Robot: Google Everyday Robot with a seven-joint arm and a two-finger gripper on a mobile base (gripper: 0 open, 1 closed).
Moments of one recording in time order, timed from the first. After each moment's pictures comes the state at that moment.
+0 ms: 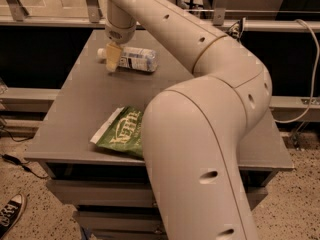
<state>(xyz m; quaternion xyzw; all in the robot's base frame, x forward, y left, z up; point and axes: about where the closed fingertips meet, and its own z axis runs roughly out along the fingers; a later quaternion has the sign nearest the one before) 0.778 0.112 0.858 -0.59 0.78 -0.01 0.23</state>
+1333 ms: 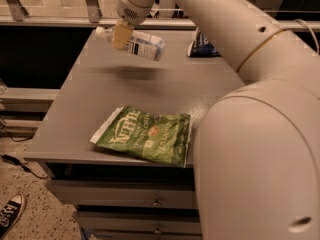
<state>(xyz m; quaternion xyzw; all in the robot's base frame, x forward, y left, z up) 0.738 0.087 0.938 -0.61 0.73 0.04 0.30</state>
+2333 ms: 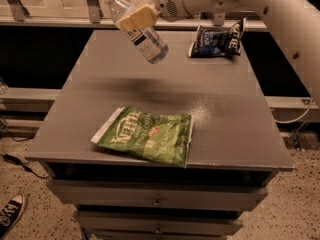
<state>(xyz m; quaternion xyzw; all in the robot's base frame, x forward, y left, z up) 0.682 0.037 1.022 -0.50 0.65 0.25 0.51</state>
